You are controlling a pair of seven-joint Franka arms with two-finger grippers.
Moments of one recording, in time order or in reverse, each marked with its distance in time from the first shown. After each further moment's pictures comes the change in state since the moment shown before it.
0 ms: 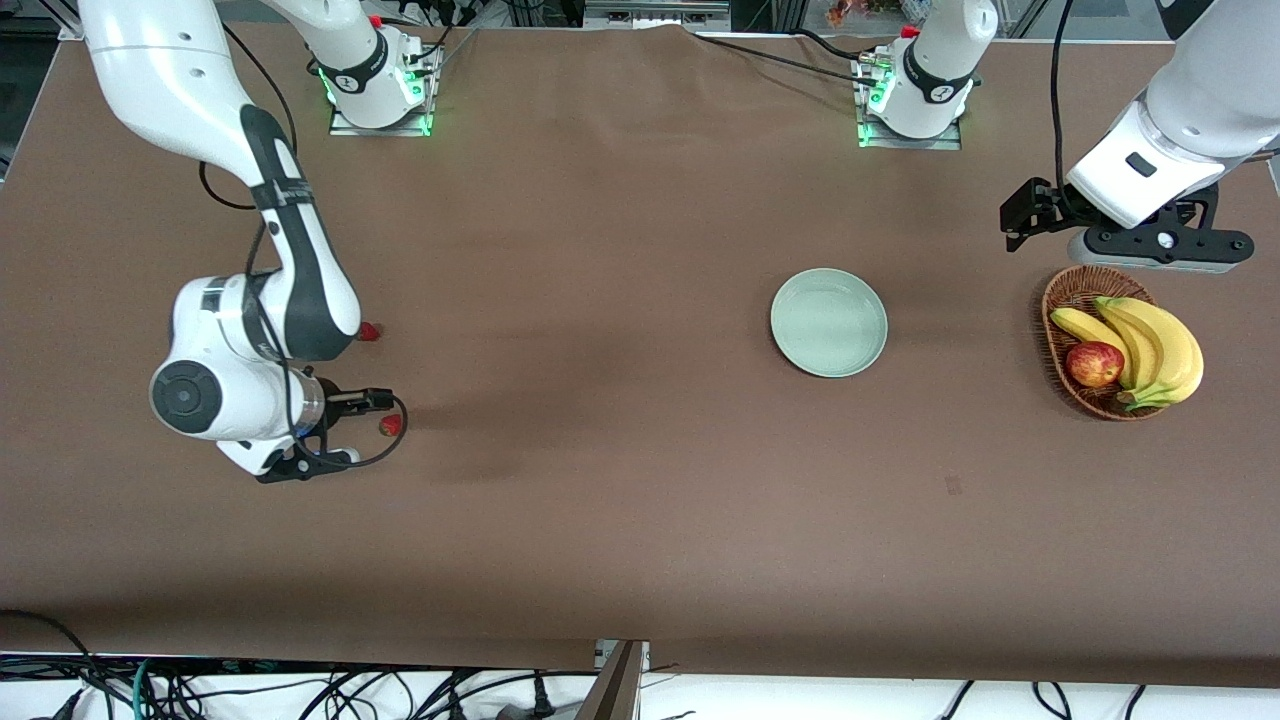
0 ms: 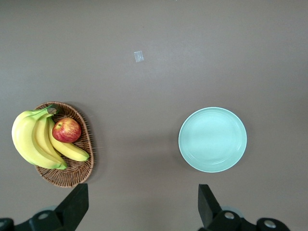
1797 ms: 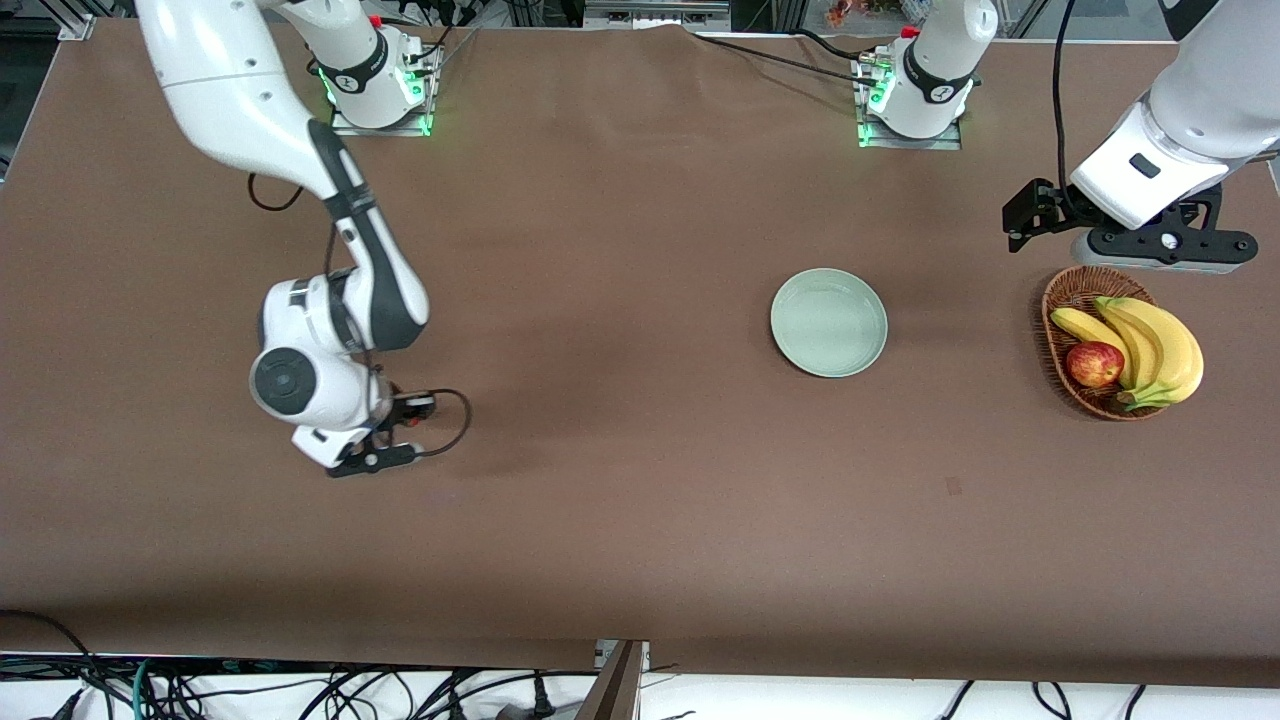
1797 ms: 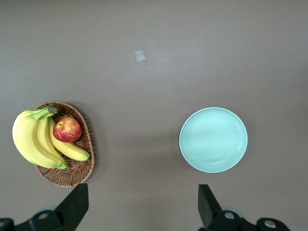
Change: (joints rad) left arm 0.003 0.000 0.002 0.000 0.000 0.000 0.000; right arm 0.144 -0.006 0.007 -0.068 0.001 0.120 0.146
